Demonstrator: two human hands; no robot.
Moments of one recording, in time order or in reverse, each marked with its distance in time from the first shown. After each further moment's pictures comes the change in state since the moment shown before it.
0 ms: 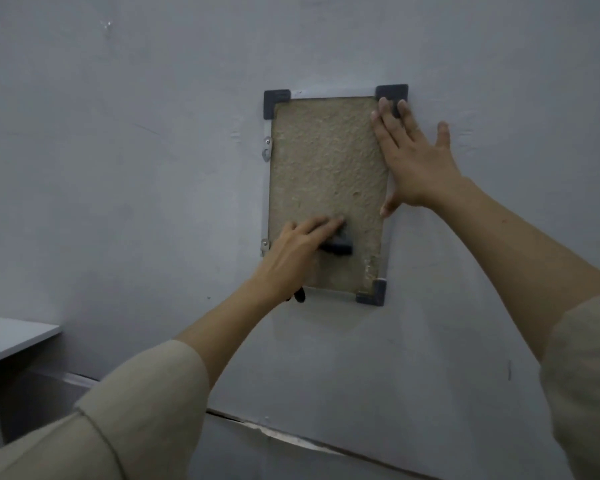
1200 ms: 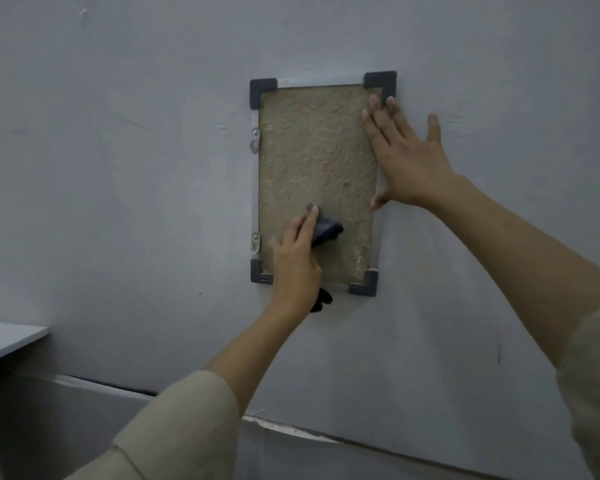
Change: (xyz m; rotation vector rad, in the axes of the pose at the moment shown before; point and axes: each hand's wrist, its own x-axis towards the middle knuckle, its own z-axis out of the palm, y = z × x) left_hand -0.015 0.038 0.030 -0.271 0.225 -0.407; right_hand -0.012 0.000 0.003 -0.025 0.005 -0.014
